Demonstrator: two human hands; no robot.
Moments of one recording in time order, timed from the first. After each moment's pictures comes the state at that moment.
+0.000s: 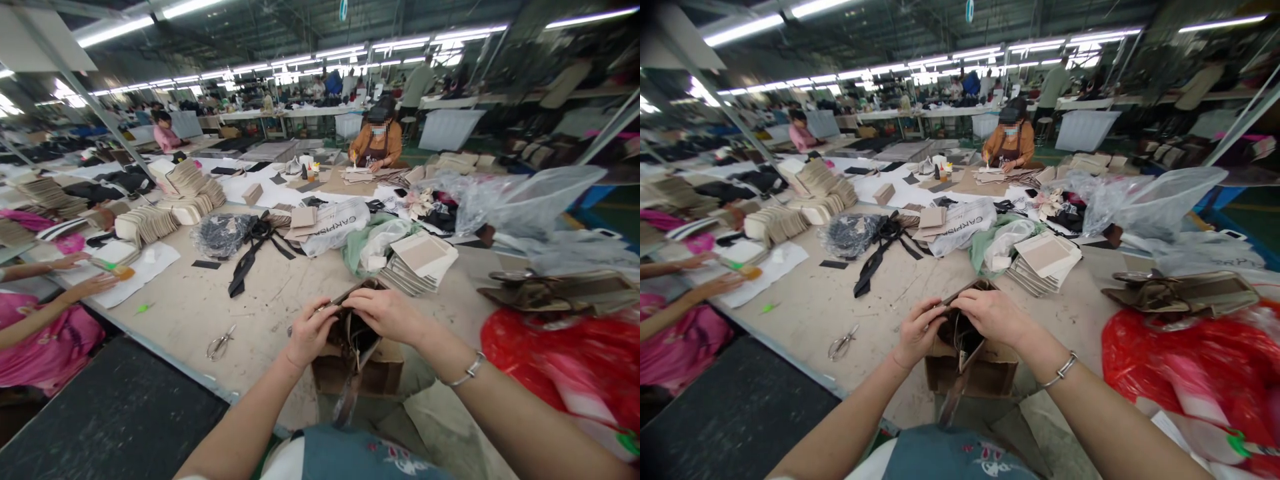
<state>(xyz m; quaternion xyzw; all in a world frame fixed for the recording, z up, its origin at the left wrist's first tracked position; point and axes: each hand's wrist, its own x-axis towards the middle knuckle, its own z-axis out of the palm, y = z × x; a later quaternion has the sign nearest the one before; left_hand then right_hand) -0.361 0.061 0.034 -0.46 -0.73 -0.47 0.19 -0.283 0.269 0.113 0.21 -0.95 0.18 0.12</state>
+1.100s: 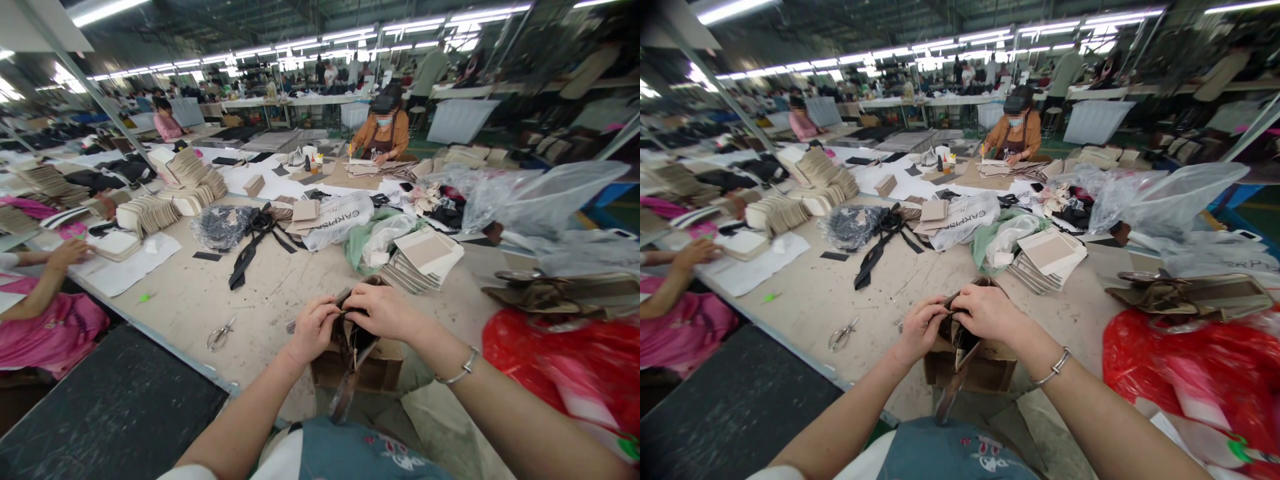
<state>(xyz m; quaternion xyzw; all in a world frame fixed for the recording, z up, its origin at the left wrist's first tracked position) -0.354 0.068 0.043 -0.44 -0.75 -0.47 0.11 -0.290 0.260 0.118 0.16 -0.97 0.15 0.05</state>
